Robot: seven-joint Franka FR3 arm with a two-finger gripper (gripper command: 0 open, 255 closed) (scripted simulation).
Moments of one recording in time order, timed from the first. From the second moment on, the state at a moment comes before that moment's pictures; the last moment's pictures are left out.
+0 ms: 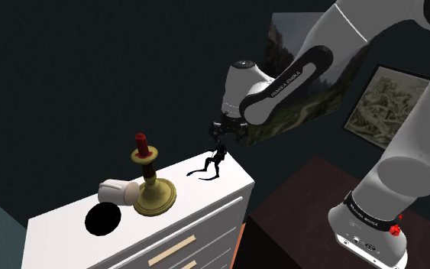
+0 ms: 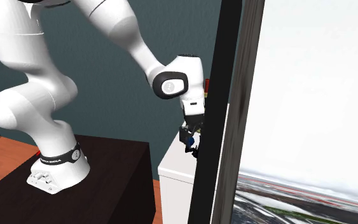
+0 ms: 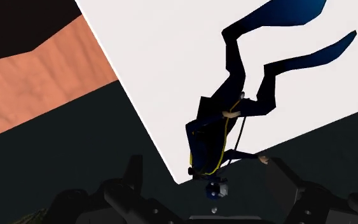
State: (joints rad) arm -0.07 0.11 0.35 -2.44 -0.21 2.64 1.07
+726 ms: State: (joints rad) arm 0.01 0.33 0.23 -2.33 -0.46 2.77 1.31
